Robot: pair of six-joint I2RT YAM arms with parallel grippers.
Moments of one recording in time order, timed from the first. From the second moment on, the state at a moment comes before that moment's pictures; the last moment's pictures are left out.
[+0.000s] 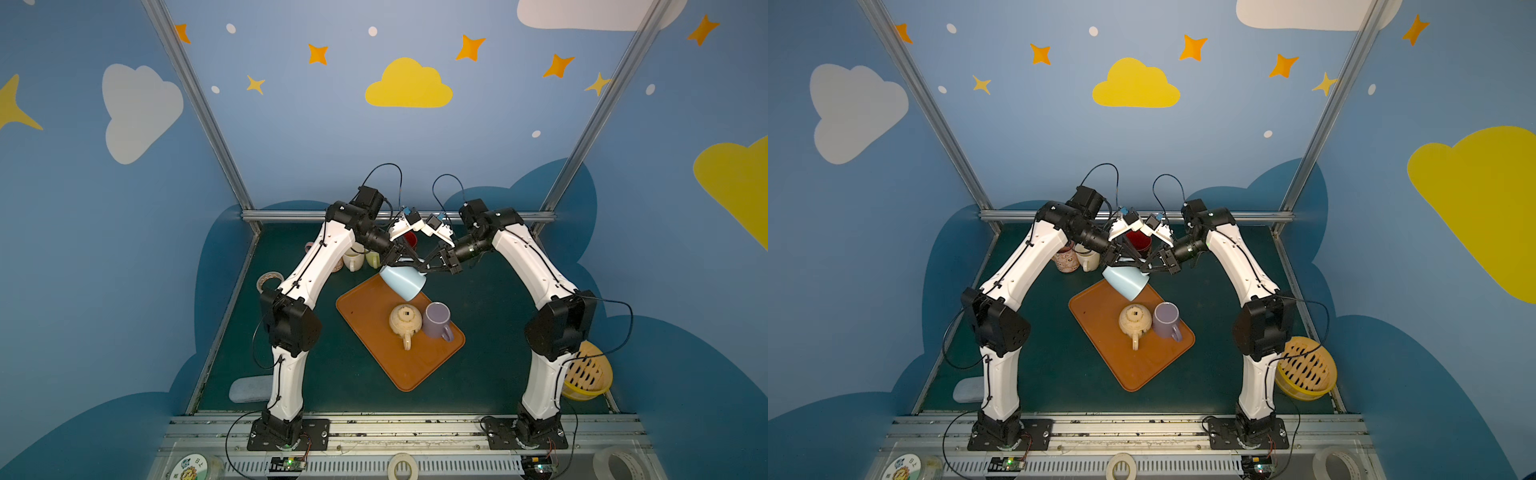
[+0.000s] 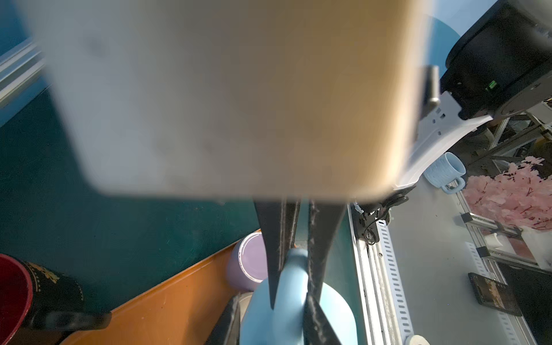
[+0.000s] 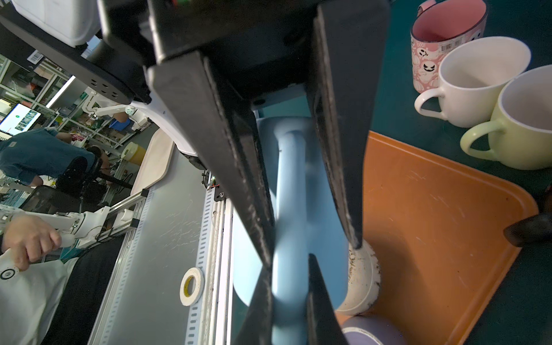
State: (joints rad) left arm -0.43 2.07 2.25 -1.26 0.96 0.62; right arm 0.39 1.96 2.02 -1.38 -1.11 -0.71
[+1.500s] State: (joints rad) left arm -0.46 1.93 2.03 -1.16 0.84 0.65; right arm 0.40 1.90 1.88 -1.25 -1.10 -0.62
